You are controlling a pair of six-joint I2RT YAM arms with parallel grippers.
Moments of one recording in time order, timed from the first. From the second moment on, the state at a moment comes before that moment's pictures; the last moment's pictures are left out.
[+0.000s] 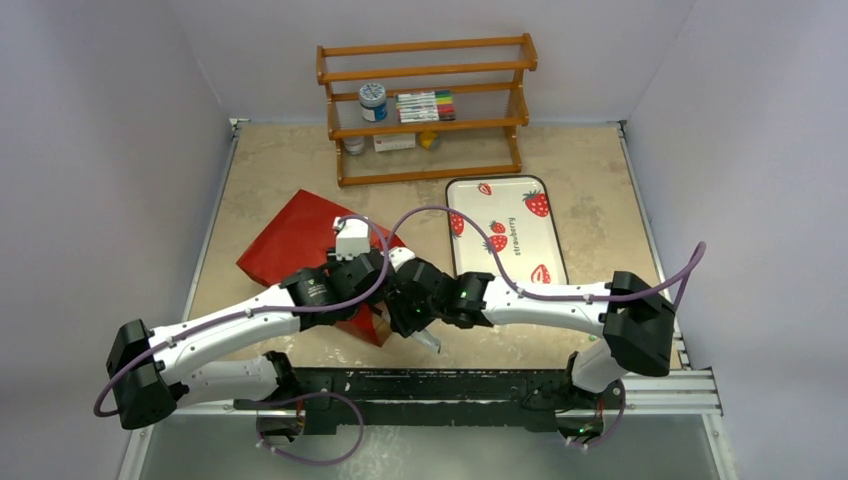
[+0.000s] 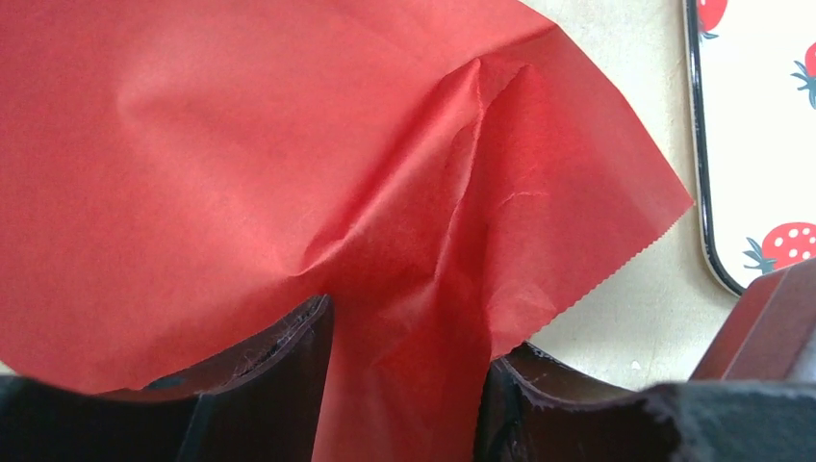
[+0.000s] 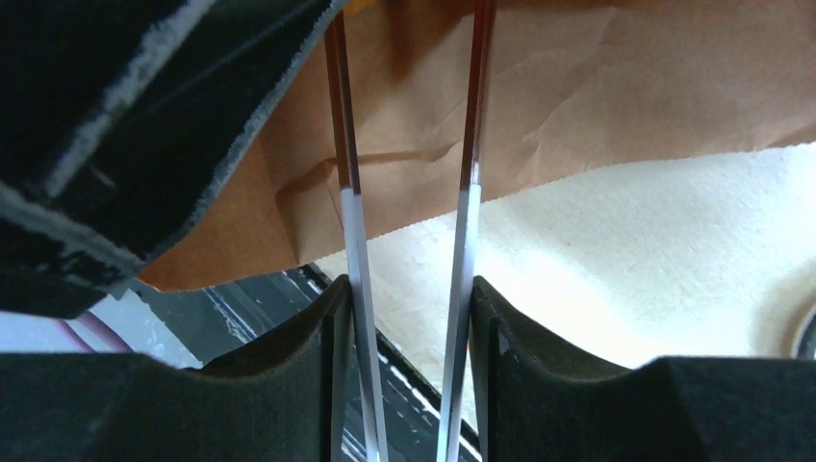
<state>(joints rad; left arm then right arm) -1.01 1.09 0.83 -0.70 -0.70 -0.82 1.20 1.54 1.02 -0.37 0.08 0.51</state>
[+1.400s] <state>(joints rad) -0.85 1.12 0.98 -1.45 -1.10 -2.01 1.13 1.69 1.01 -0.22 0.03 0.37</state>
